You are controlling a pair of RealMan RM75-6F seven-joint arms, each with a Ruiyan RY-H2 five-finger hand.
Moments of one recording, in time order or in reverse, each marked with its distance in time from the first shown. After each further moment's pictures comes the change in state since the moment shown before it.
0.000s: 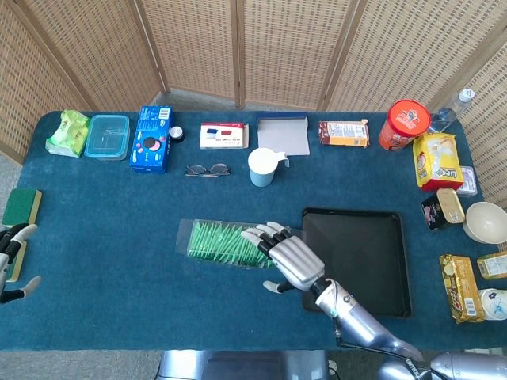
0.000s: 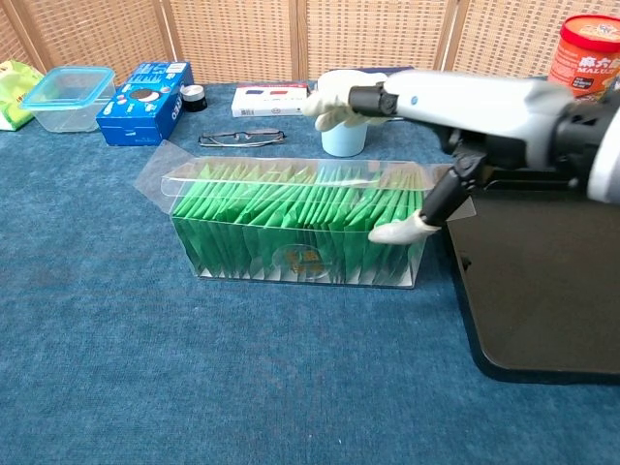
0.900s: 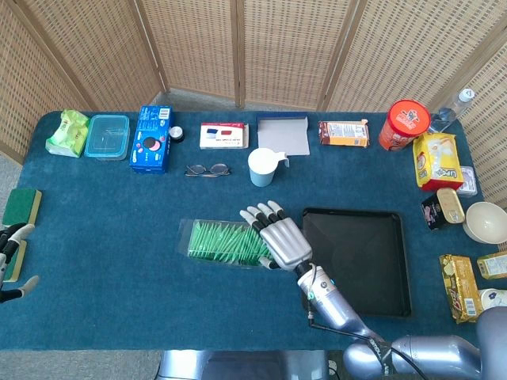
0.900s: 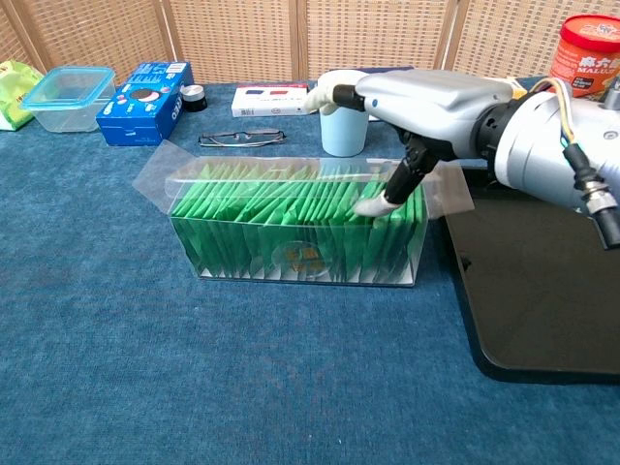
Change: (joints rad) left arm -0.003 -0.007 0.004 0.018 -0.005 -0.008 -0.013; right arm 0.115 -0.175 0.020 0.150 0.215 0.154 -0.321
